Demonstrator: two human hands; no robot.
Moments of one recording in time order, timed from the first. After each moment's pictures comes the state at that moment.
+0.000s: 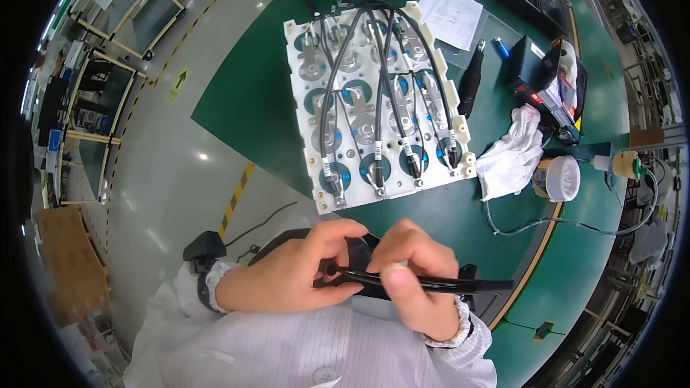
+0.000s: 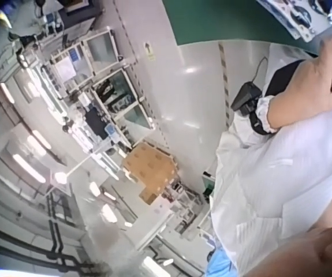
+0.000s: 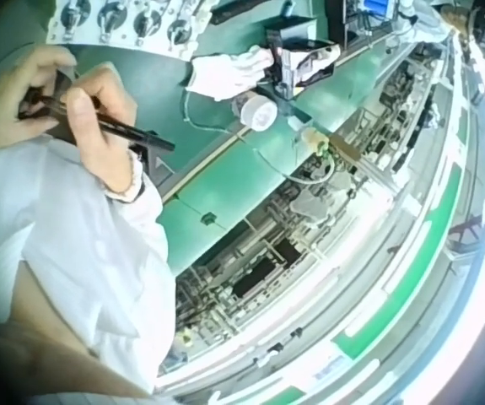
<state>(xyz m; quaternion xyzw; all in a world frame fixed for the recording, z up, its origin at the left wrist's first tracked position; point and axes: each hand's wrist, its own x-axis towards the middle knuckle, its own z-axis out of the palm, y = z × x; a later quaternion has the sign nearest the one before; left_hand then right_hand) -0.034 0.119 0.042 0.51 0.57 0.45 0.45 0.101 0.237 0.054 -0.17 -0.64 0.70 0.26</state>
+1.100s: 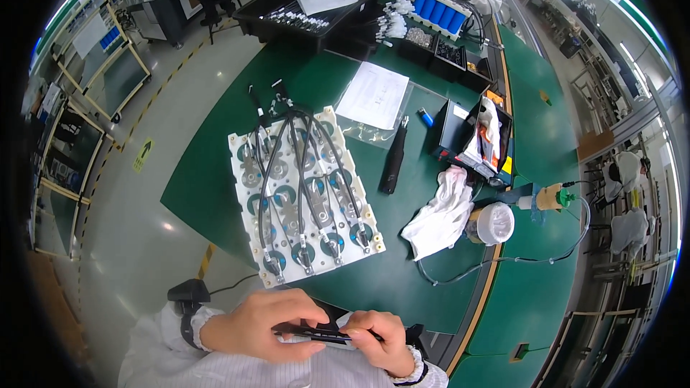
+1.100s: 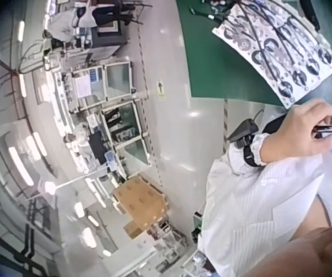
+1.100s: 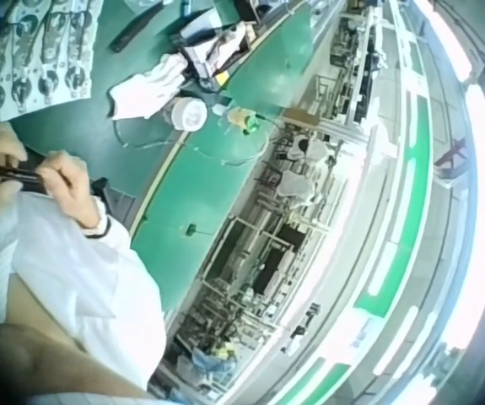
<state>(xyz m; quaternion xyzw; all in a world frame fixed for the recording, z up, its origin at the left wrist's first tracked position) -0.038 0.163 0.078 0.59 0.50 0.49 0.40 0.150 0.248 0.048 -0.20 -0.67 0.66 0.27</state>
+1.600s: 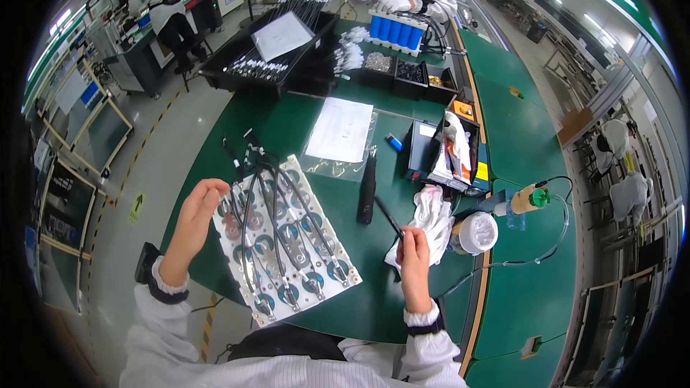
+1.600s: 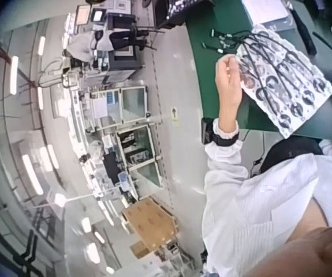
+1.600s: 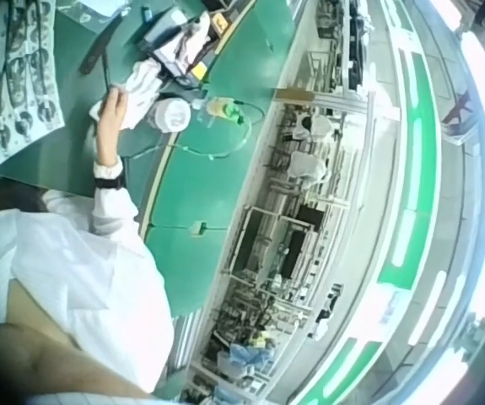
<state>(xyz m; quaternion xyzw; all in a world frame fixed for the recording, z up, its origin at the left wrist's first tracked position) -0.182 0.236 0.058 0.45 0.69 0.52 0.23 0.130 0.384 -0.039 -0.46 -0.52 0.59 0.42</state>
